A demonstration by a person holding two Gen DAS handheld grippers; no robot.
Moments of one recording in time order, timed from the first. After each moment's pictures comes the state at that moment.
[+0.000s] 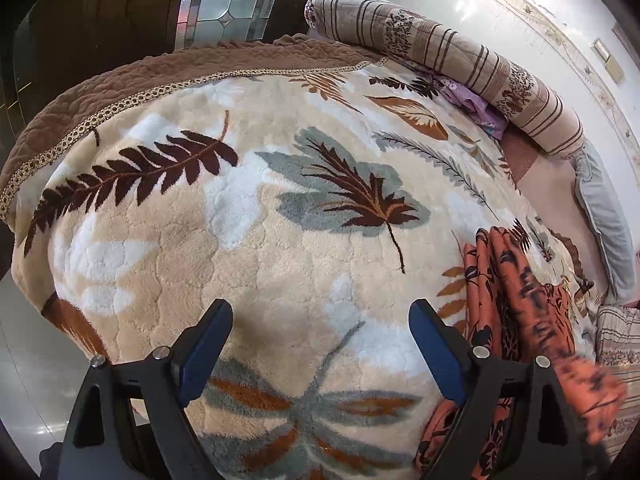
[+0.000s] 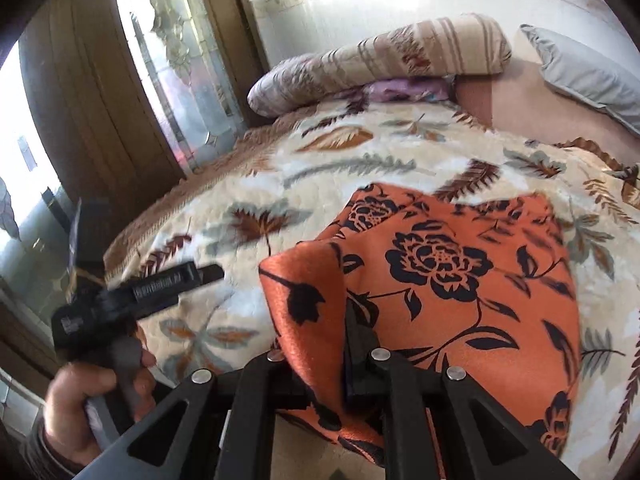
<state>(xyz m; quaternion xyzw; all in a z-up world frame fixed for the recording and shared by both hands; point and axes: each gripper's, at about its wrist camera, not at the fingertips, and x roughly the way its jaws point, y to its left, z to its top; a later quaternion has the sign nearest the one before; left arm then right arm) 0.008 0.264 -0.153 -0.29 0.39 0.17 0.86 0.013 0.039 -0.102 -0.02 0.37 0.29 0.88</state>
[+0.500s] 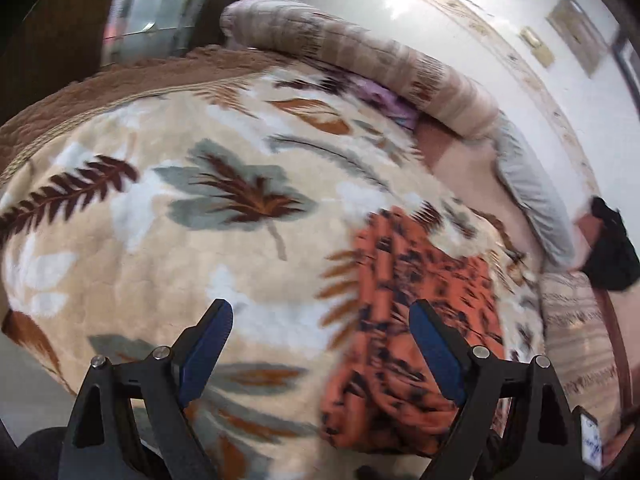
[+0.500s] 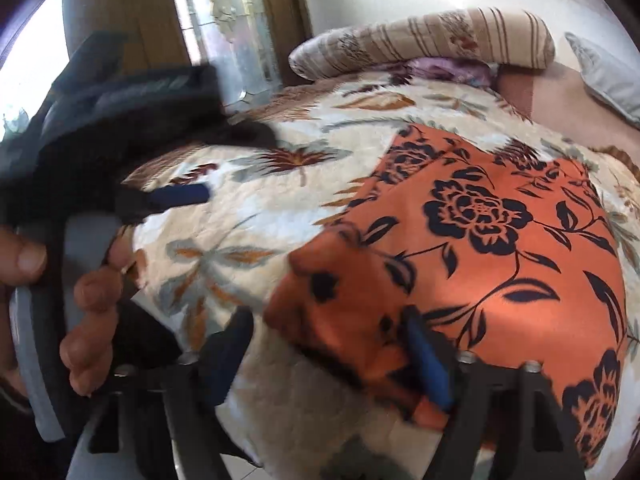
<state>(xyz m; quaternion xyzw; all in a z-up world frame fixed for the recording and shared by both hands) 0.002 0.218 -0.112 -0.28 0.36 0.03 0.89 -0.035 0.048 -0.144 -0.08 0.36 0.34 0.86</state>
